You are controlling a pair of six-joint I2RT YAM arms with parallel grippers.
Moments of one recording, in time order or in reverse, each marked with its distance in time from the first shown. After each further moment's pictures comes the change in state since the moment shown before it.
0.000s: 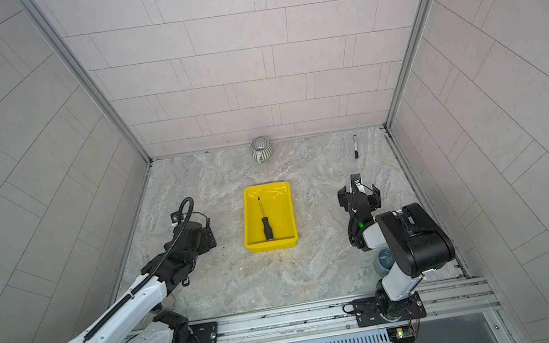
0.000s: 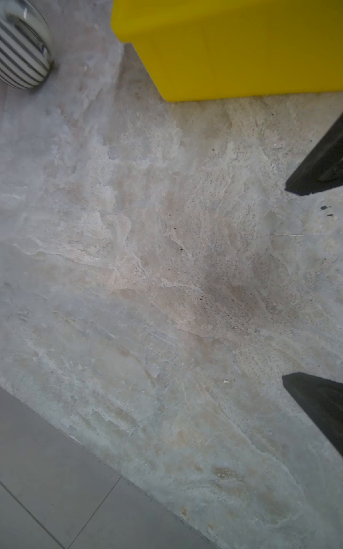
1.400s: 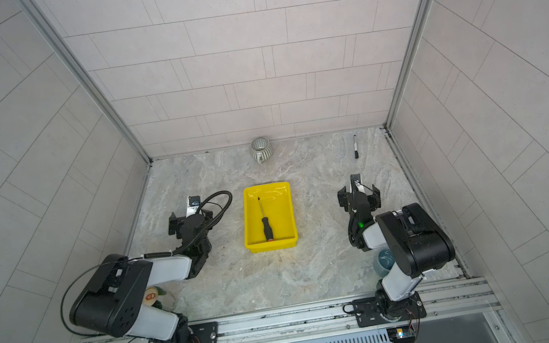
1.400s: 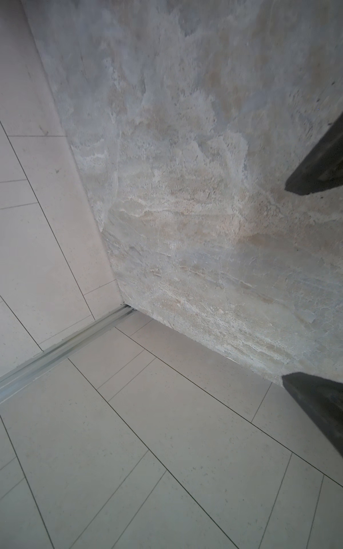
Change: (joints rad) left arm 0.101 0.524 -0.125 1.090 -0.239 0.715; right arm 0.000 0.000 0.000 0.000 -0.004 -0.004
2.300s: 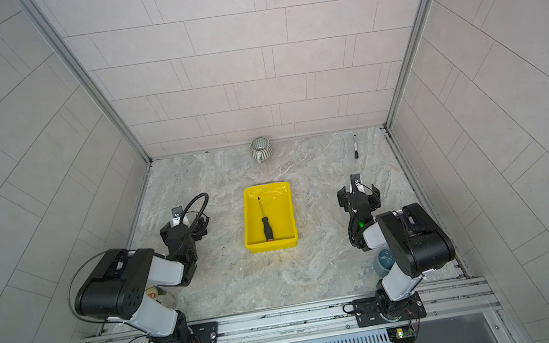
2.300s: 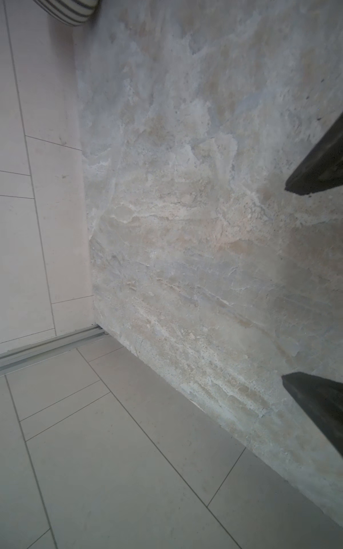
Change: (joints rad) left arm 0.180 0.129 -0.131 0.247 0.315 -0.176; right arm -0.003 0.000 0.000 -0.001 -0.017 0.000
